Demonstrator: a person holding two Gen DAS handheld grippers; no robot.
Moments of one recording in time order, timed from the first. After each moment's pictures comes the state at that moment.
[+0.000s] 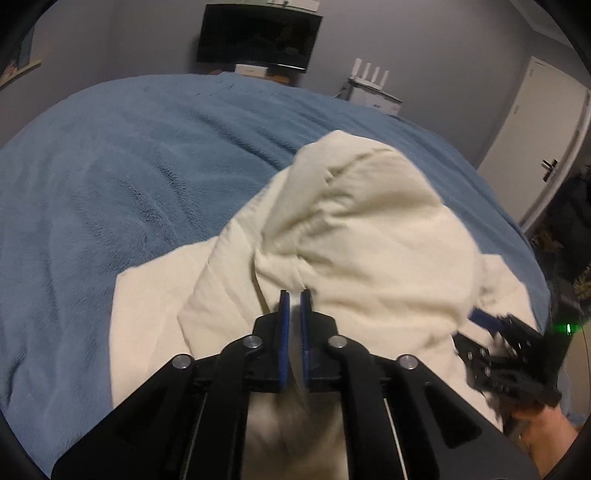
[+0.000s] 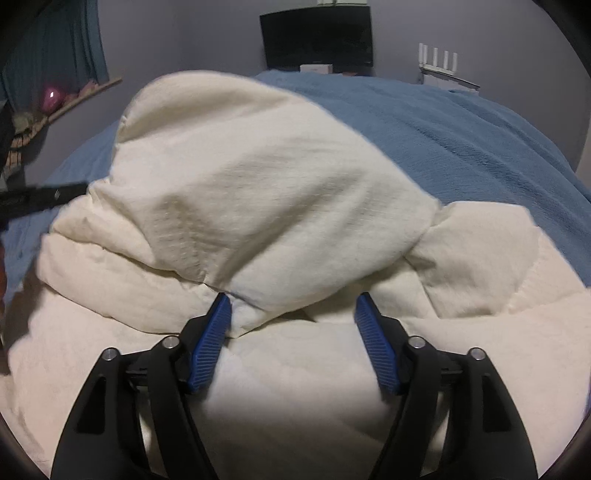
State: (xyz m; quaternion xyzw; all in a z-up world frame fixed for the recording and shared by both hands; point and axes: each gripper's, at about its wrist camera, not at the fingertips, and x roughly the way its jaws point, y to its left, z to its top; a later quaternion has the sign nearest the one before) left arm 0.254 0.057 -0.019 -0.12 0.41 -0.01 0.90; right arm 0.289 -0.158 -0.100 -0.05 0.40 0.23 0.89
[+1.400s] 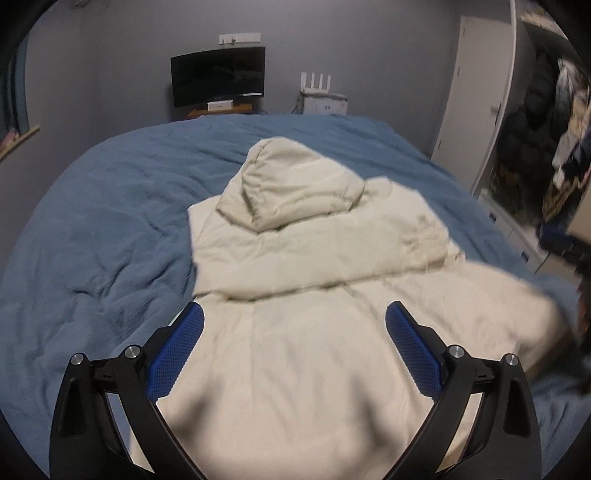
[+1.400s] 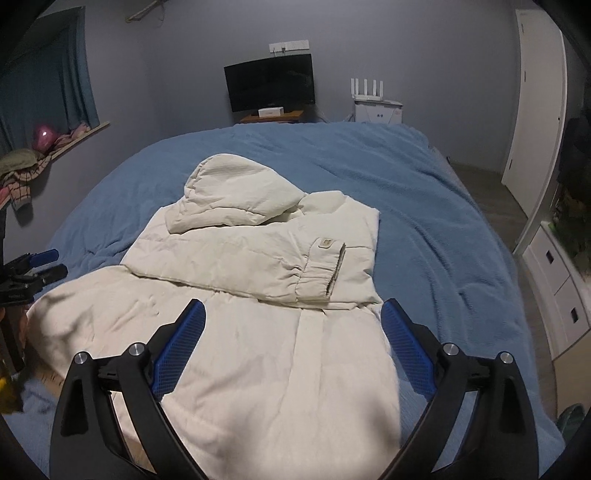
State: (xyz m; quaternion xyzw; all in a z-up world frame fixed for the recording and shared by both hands) left arm -0.047 -0.007 0.092 0.00 0.39 -0.04 0.92; right arm -0.029 -0.307 0.091 -0.02 0.36 0.15 0.92
